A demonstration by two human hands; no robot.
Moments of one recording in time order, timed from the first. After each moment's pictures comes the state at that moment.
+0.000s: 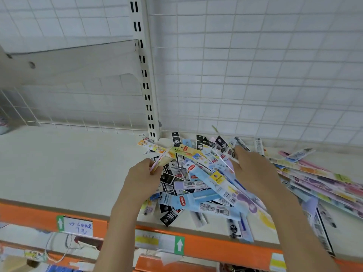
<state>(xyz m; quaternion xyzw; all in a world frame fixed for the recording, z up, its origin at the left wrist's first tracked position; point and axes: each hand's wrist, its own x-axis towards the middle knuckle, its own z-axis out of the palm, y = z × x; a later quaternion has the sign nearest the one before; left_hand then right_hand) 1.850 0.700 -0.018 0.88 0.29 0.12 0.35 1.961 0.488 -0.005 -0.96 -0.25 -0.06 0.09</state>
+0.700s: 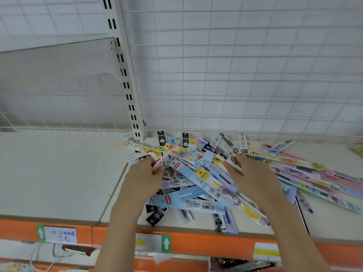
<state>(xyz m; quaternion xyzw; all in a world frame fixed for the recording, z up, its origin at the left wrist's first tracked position) 1.864 0.673 -0.013 0.91 0.25 0.10 0.32 1.947 0.451 -0.017 -0.97 -0.18 -0.05 0.17</state>
